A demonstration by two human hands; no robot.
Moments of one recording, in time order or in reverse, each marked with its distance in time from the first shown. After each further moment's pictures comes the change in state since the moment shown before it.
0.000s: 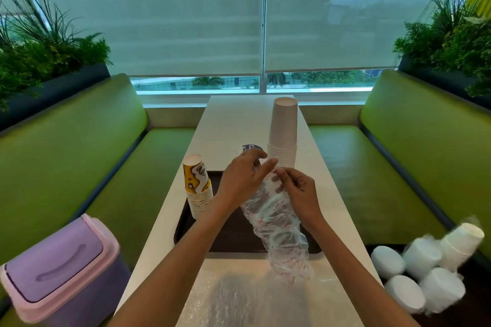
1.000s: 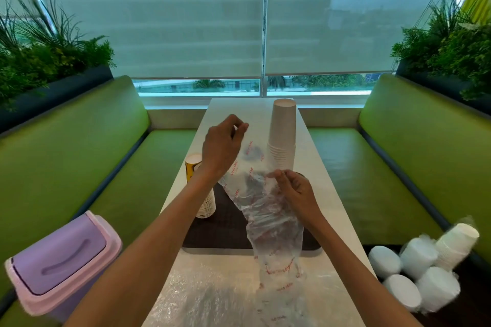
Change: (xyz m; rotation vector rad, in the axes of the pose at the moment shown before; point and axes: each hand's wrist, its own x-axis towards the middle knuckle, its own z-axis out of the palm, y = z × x) left_hand 0.027 0.009 -0.047 -0.005 0.323 -0.002; right_hand -0.015 -0.012 -0.004 -0.155 -0.113 0.040
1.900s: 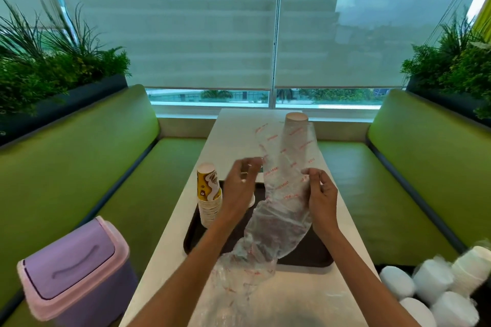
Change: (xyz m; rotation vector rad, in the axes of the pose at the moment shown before) left_hand -0.060 -0.003 0.009 -0.556 -0.092 -0.373; right_hand 0.014 -0.015 0.002 0.111 0.395 -0.027
